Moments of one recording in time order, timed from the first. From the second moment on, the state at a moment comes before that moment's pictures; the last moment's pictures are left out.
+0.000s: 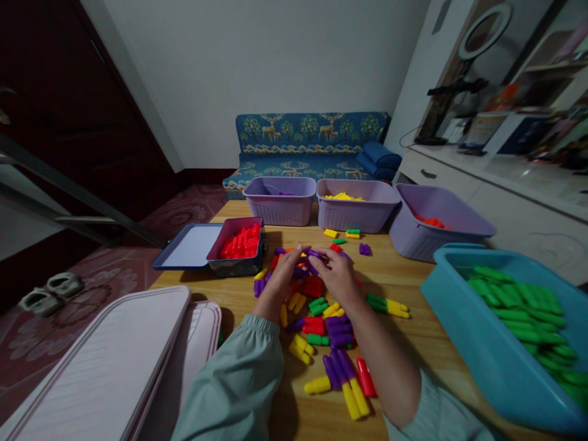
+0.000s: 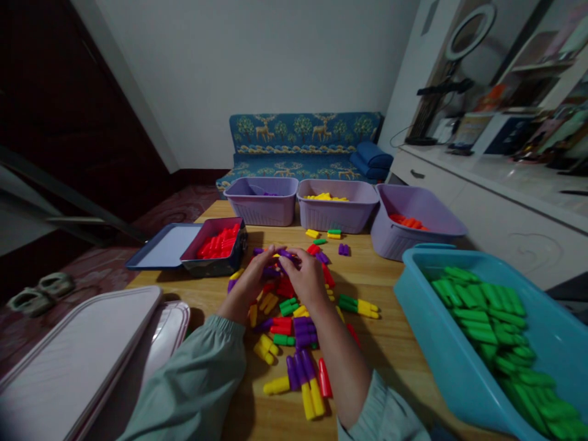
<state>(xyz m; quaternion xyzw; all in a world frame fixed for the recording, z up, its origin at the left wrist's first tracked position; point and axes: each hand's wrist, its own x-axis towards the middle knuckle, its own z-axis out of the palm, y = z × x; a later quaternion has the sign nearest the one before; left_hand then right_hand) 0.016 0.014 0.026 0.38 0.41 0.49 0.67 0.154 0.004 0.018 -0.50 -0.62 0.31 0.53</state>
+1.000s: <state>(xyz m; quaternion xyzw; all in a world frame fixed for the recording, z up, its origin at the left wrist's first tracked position) 0.014 0.014 0.030 0.26 0.32 0.49 0.77 0.173 0.006 0.028 -0.51 -0.61 0.17 0.58</state>
